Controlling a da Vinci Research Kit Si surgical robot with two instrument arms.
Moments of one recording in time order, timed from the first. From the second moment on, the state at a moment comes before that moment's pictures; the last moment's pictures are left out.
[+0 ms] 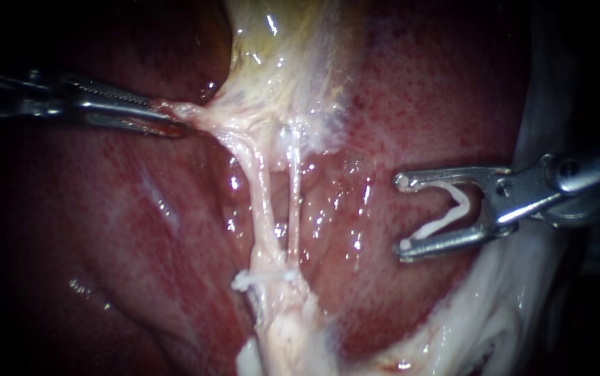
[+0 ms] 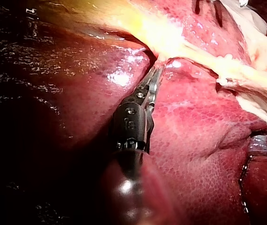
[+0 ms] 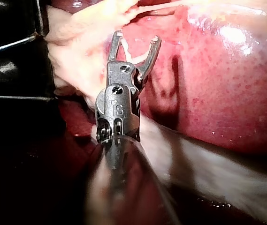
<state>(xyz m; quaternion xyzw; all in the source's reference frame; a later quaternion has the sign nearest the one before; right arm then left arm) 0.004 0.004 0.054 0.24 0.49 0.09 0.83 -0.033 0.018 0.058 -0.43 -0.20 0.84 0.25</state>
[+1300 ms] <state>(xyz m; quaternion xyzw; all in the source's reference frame) 0.019 0.001 0.056 0.38 0.50 0.17 0.76 -0.029 0.021 0.051 -0.45 -0.17 0.84 0.27</state>
